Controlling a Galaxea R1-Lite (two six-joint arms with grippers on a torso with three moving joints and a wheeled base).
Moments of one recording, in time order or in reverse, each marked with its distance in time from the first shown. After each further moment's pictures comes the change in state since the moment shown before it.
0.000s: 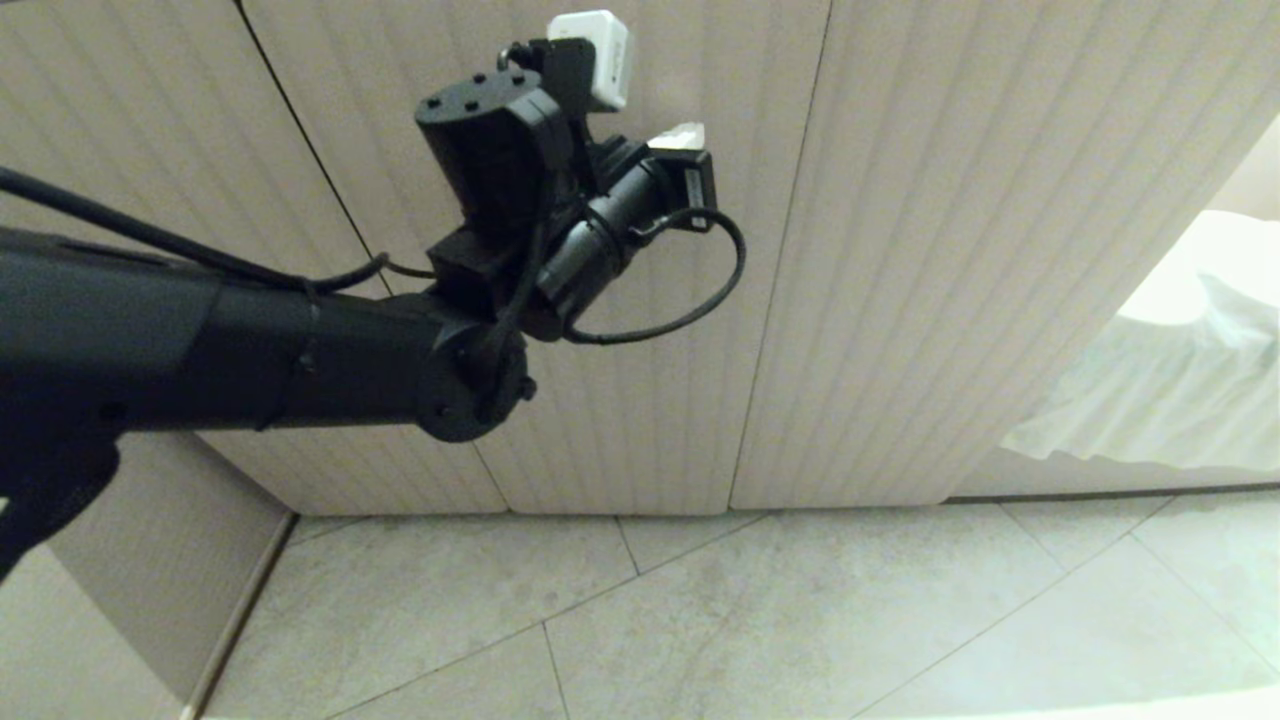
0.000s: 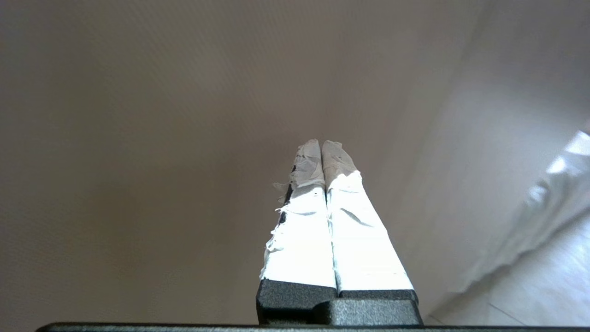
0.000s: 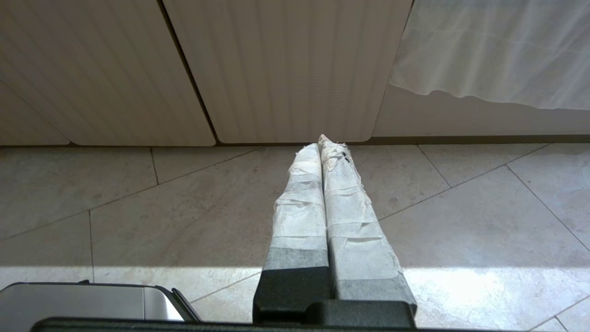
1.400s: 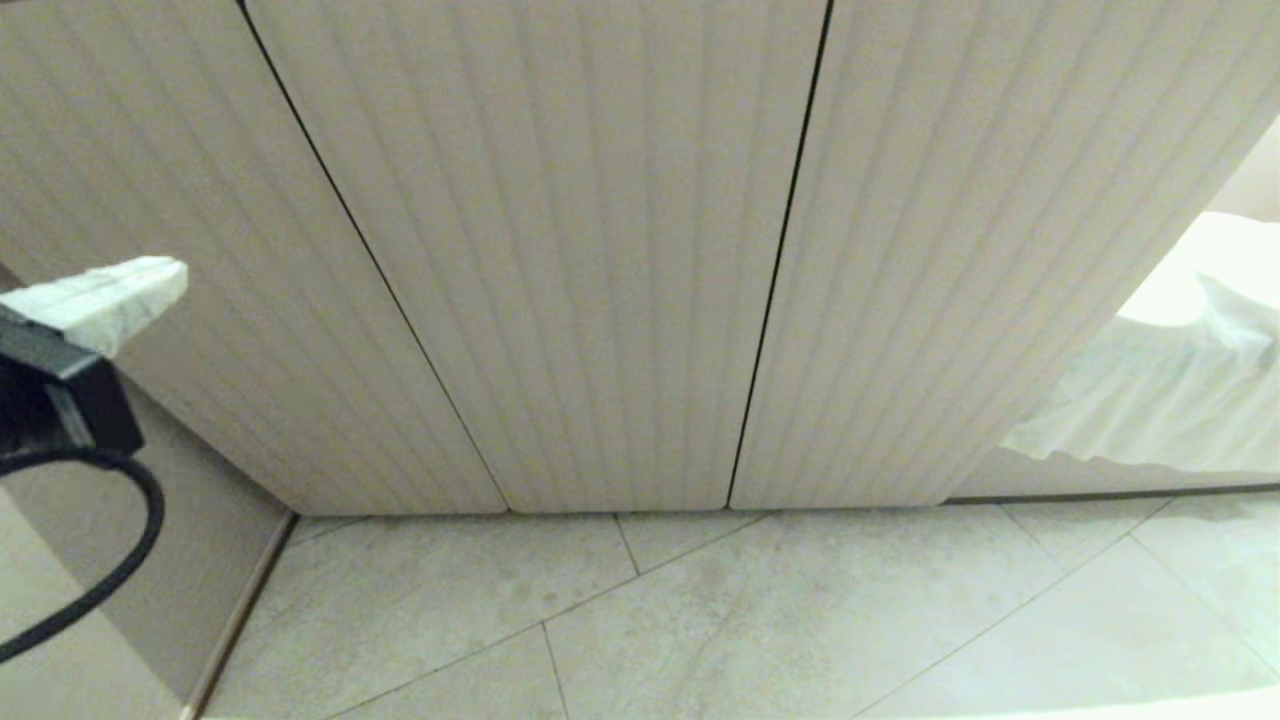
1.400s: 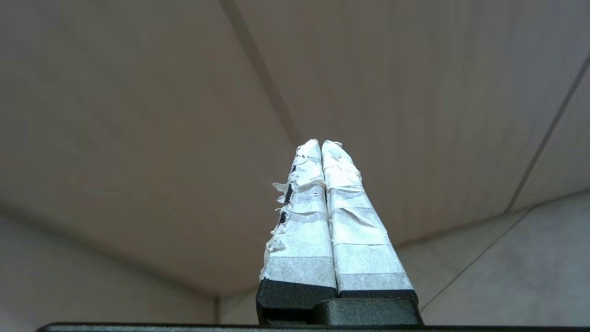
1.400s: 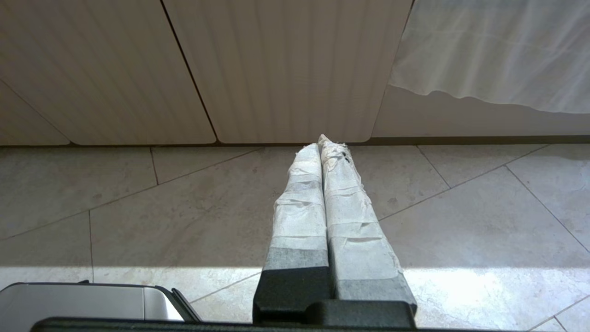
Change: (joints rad) left arm 0.294 -1.025 0.797 0.510 0.151 0.364; right arm 0.000 0.000 0.000 0.000 0.000 0.000
